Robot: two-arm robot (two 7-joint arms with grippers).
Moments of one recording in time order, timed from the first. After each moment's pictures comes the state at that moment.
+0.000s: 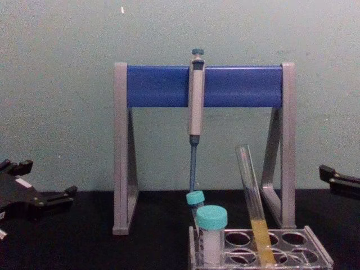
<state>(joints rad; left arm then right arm) -0.20 0.60 0.45 -1.41 -0.25 -0.12 0.03 0.15 0.61 -0.42 -1.51 0.27 -0.24 0.13</state>
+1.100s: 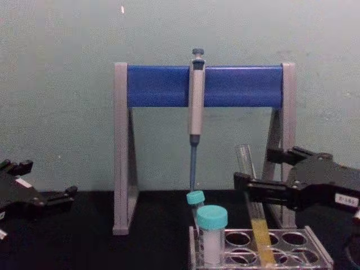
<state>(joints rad) -0.20 0.60 0.45 -1.41 -0.25 -0.12 0.03 0.26 0.50 -0.47 -1.48 0.38 -0.10 0.47</state>
